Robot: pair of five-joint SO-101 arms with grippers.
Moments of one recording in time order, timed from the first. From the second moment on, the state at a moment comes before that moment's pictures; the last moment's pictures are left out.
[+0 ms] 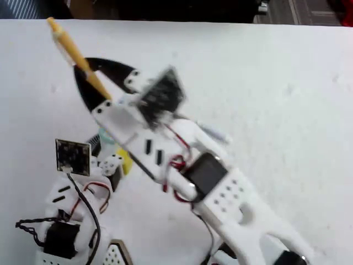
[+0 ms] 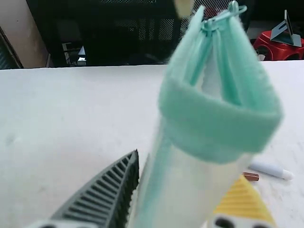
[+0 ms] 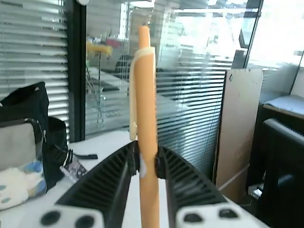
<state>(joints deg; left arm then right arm) 6.5 -104.0 78.8 54.2 6.4 -49.8 -32.8 17.9 19.5 6.5</state>
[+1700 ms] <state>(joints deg) 5.9 -104.0 78.8 54.2 6.4 -47.8 -35.0 27.0 25.8 1.3</state>
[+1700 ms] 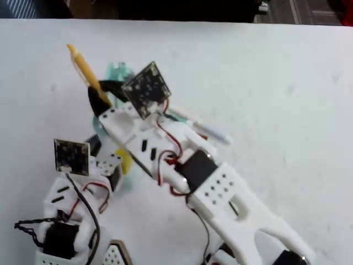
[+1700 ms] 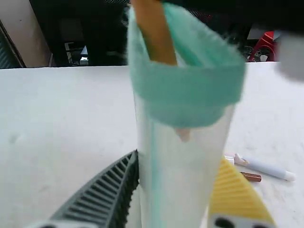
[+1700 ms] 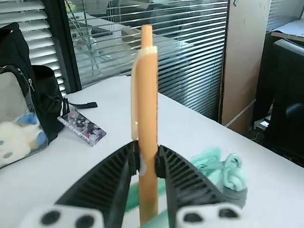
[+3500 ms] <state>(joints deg) -0.8 -104.0 78.8 53.8 9.4 -13.8 -9.0 12.2 61.5 20.2</state>
